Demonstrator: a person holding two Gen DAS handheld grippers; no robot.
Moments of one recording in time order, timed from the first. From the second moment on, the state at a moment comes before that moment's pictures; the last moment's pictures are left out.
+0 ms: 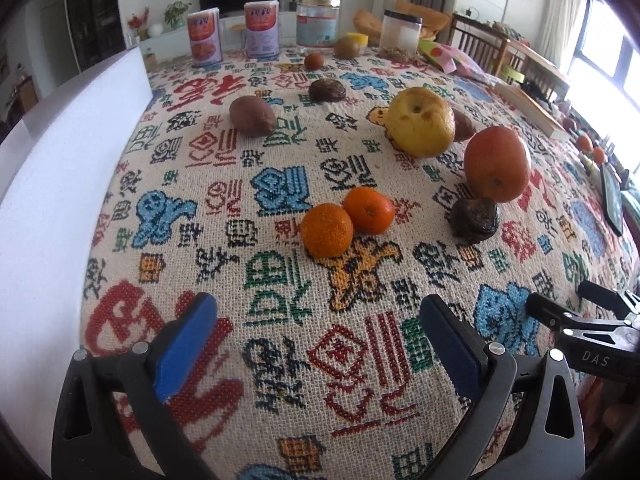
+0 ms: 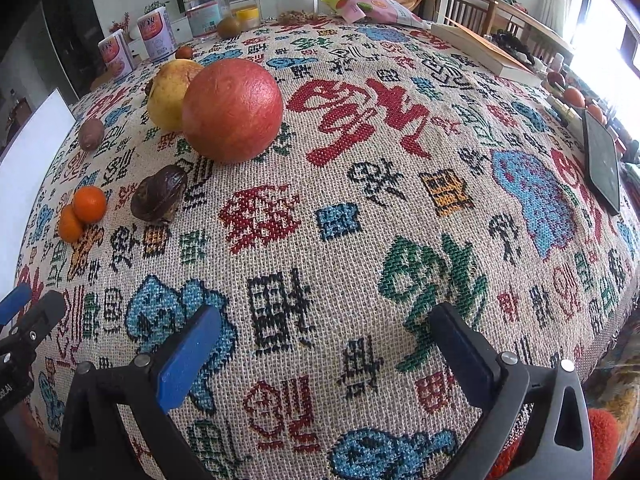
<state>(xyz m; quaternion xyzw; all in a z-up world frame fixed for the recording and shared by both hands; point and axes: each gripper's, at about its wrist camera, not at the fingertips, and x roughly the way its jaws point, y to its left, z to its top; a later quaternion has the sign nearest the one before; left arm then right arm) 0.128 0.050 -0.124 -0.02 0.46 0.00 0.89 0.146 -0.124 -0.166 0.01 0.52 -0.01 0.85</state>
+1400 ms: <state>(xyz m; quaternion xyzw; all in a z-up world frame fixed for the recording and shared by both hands) 0.126 0.090 -0.147 -0.03 0.46 0.05 0.89 0.145 -0.124 -0.166 0.01 0.52 -0.01 0.85</state>
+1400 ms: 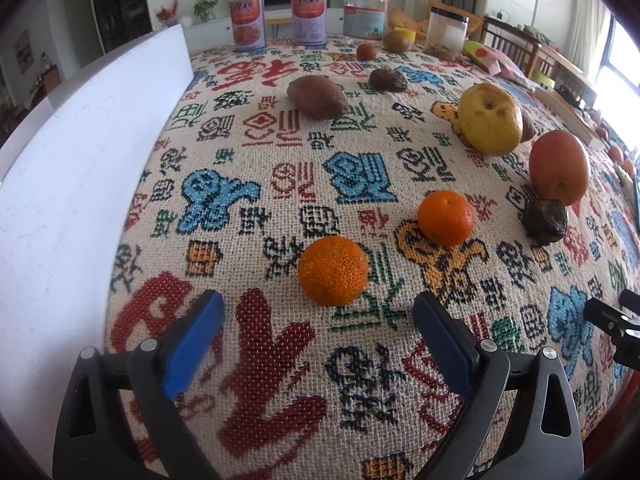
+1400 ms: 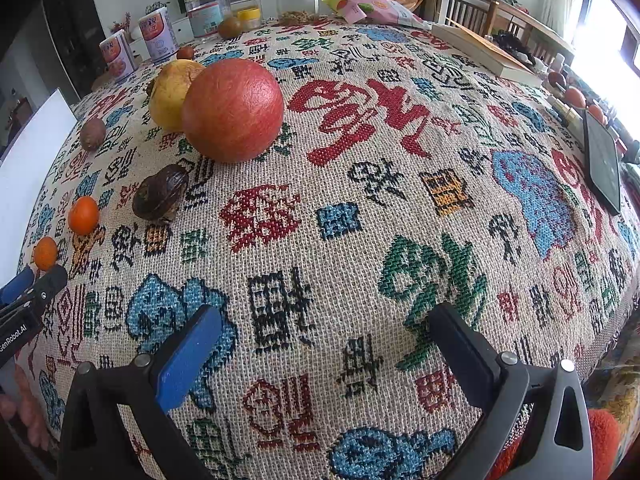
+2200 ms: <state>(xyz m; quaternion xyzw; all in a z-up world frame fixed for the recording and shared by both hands) 0.126 0.091 -0.149 -0.03 0.45 0.07 0.89 0.338 -0.089 -0.099 -0.14 0.51 0.26 0.81</state>
